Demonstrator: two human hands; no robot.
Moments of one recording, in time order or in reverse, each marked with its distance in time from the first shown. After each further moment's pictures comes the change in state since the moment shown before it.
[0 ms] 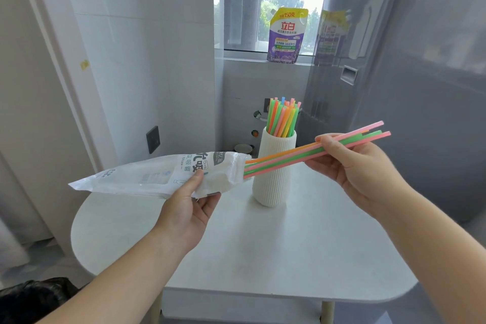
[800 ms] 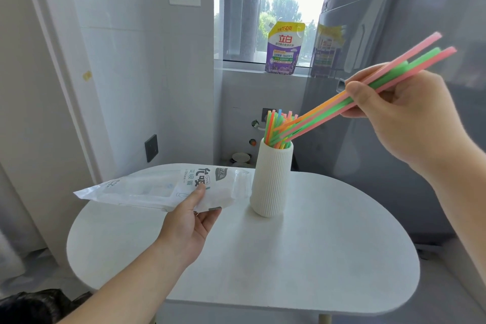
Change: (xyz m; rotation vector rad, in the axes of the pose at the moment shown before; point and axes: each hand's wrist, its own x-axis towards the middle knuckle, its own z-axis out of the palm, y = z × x) left_hand 0.003 -0.007 -0.003 0.012 0.038 0.008; right_hand -0.013 -0.097 0.010 -0.767 0.145 -0.643
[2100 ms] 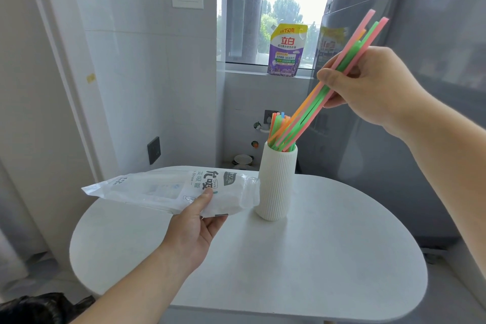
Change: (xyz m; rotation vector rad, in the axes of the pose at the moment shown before) left_hand -0.002 0.000 0.000 0.033 -0.057 -0.009; right_hand 0.051 -0.008 0.028 -0.081 -0.172 0.052
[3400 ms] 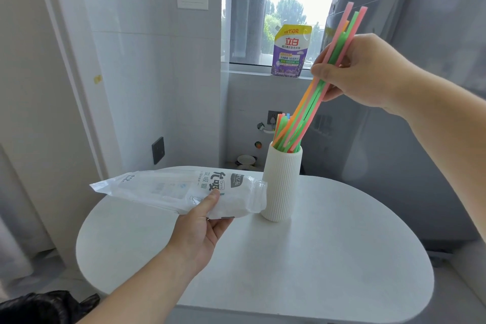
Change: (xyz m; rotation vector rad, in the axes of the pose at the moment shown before) left_hand -0.004 0.000 0.001 0.022 0.000 0.000; right_hand 0.029 -0.011 0.002 -0.134 -0.106 -0.007
